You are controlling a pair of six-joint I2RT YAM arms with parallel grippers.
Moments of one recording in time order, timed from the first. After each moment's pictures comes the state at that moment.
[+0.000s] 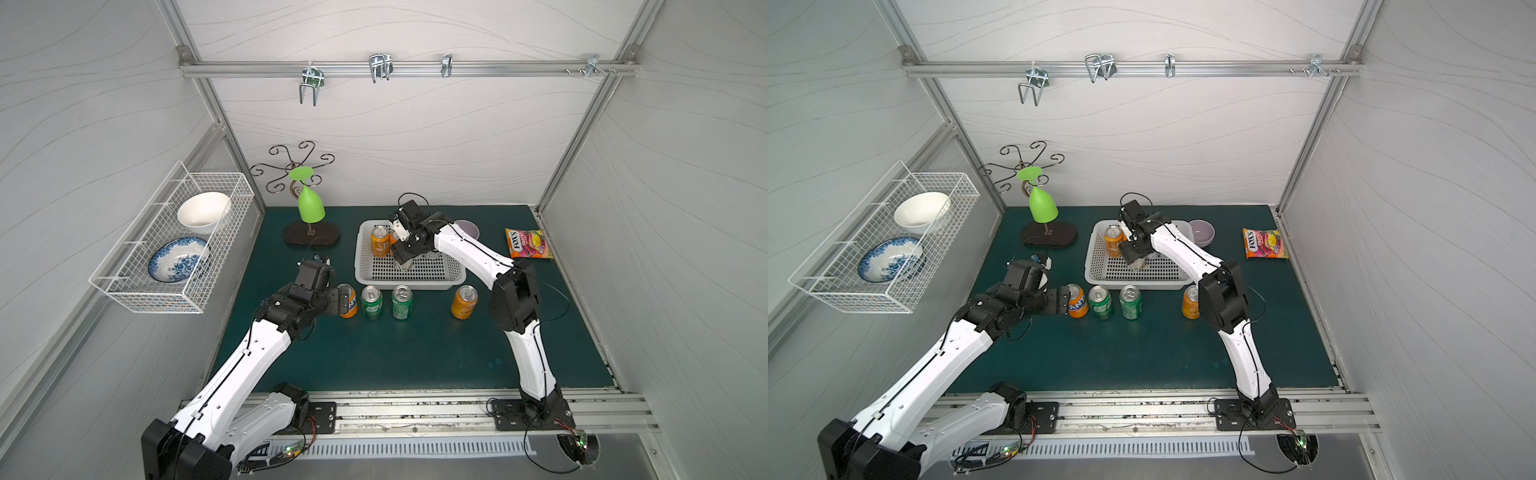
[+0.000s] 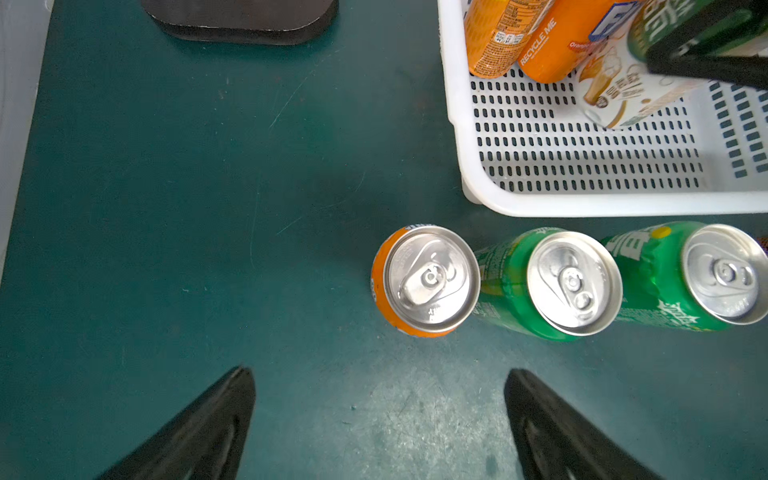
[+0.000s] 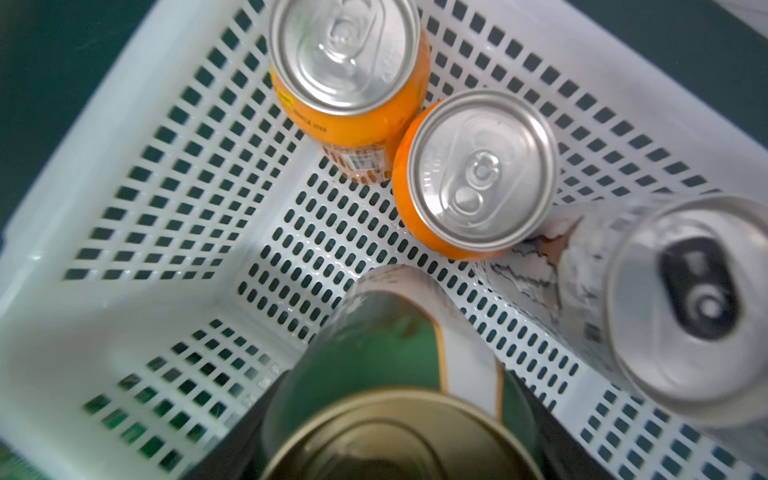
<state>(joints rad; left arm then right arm) -0.37 0.98 0.88 -0.82 -0.18 -0.29 0.71 2.17 2.08 -0.95 0.03 0.02</state>
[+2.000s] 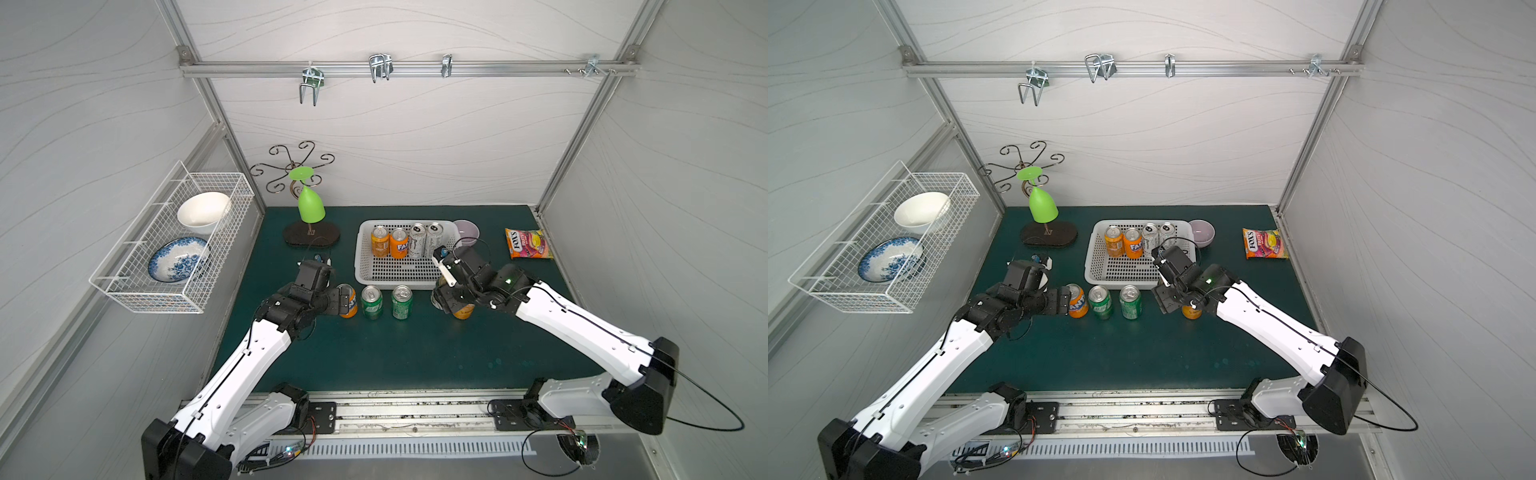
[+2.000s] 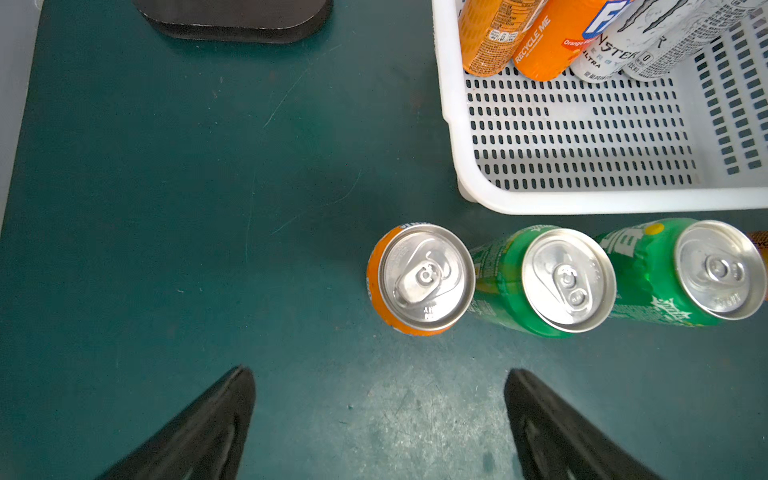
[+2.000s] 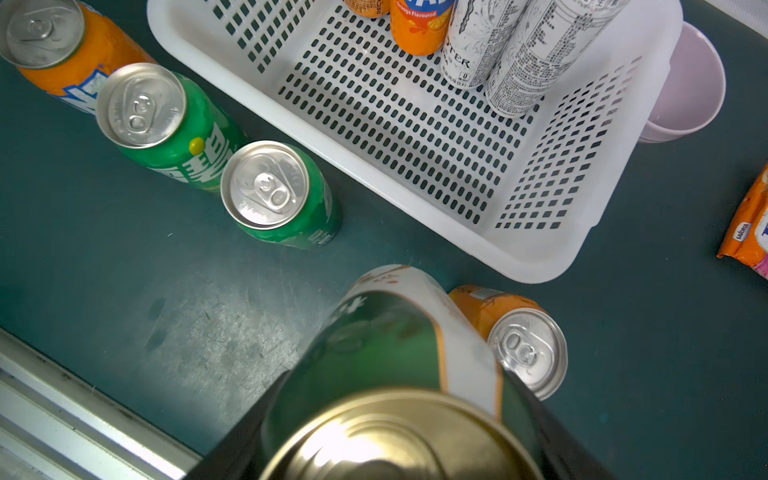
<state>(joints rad) -0.37 0.98 0.88 -0.82 -0.17 -0.28 0.88 1.32 1.22 -0.88 0.20 0.18</state>
